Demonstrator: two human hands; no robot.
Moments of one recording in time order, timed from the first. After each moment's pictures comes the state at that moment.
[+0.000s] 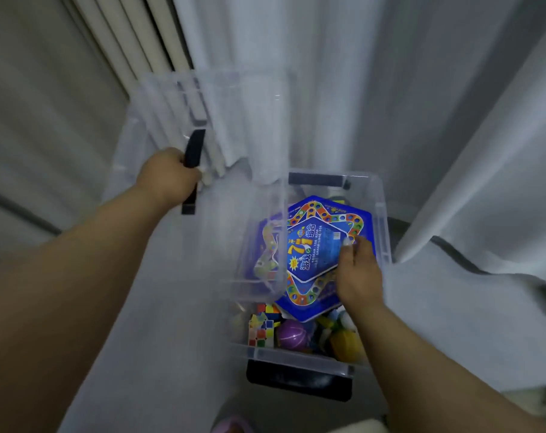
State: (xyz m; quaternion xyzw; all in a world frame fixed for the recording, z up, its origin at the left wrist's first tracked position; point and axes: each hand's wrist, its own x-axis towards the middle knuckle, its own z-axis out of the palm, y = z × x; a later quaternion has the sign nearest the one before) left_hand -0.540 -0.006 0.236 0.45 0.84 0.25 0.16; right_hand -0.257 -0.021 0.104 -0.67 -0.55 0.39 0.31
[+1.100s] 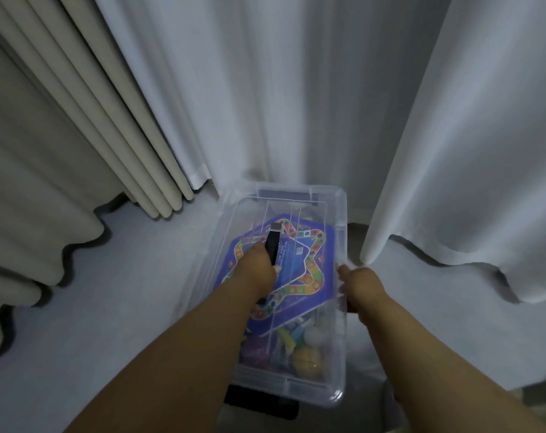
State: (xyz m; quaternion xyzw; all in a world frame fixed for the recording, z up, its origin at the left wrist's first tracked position) left_hand -0.372 0.005 0.115 0.54 0.78 0.08 0.31; right_hand -0.184 0.006 0.116 -0.71 -0.35 0.57 0.21
